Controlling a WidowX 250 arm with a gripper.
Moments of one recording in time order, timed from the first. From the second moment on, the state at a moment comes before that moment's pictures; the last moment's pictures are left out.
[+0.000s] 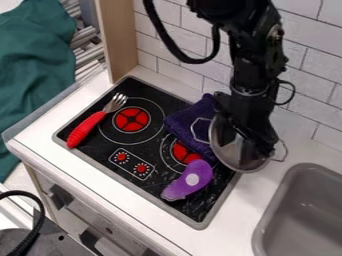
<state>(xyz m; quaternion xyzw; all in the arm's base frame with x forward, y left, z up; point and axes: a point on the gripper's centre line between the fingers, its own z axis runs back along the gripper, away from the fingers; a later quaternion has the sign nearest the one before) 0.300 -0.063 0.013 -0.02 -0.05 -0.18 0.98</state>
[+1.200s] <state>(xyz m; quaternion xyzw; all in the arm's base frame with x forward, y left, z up) 0.368 0.006 0.002 -0.01 -0.02 -0.14 0.99</state>
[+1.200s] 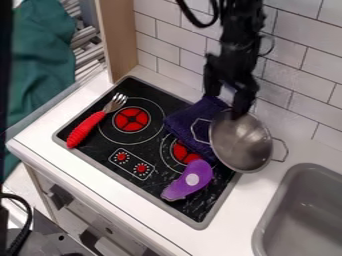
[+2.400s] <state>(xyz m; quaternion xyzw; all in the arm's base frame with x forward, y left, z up) 0.365 -0.001 0.019 -0.05 -0.05 -0.17 0.98</state>
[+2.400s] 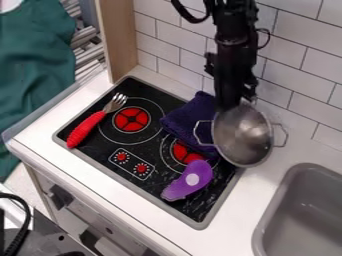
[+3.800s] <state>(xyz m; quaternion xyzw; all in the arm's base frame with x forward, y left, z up) 0.353 0.179 0.048 -0.07 -0.11 0.02 0.99</state>
